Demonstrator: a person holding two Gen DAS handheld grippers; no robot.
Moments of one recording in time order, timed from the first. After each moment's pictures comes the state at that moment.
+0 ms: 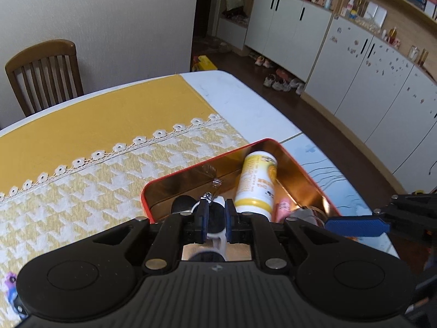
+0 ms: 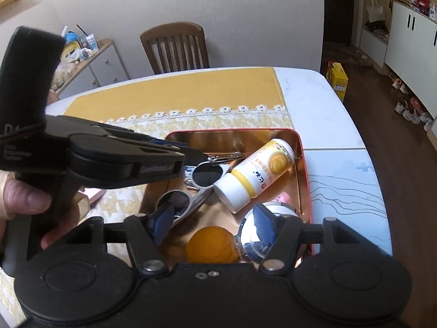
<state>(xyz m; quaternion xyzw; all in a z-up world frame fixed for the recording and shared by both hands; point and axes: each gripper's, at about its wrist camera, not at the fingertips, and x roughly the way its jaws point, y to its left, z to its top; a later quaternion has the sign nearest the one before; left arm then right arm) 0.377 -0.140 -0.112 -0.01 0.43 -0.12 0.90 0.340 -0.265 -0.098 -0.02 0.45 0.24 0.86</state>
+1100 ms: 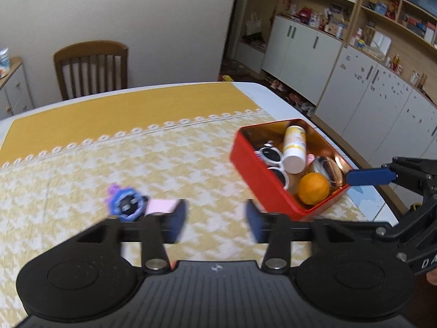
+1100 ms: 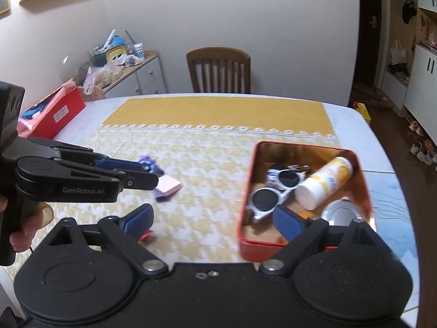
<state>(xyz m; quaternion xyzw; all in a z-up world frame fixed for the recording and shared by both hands) 0.223 0.000 -0.095 -0.05 0.38 -0.09 0.92 0.242 -0.190 -0.074 -0.06 0.37 0.30 0.88</state>
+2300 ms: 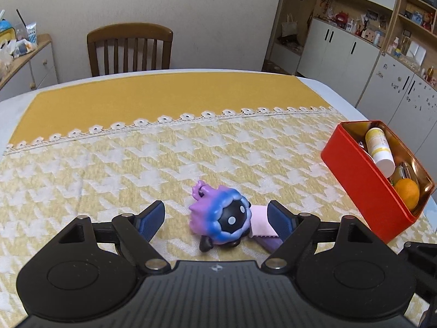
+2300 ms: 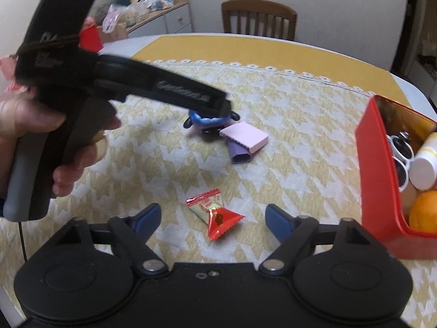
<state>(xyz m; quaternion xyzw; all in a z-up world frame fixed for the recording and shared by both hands) 0.284 0.086 -0.170 -0.06 0.39 -0.03 0.92 0.230 -0.053 -0.165 -0.12 0.44 0.32 0.83</state>
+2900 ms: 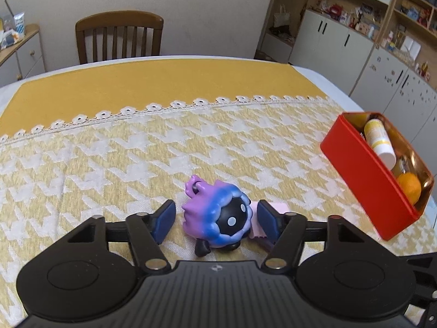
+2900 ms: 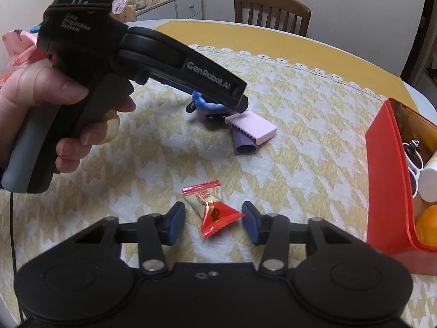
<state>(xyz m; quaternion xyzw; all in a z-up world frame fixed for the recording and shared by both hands) 0.299 0.088 -0.184 -0.06 0.41 -0.06 0.91 0.233 -0.047 -0.179 -0.16 0.44 0.33 0.82</state>
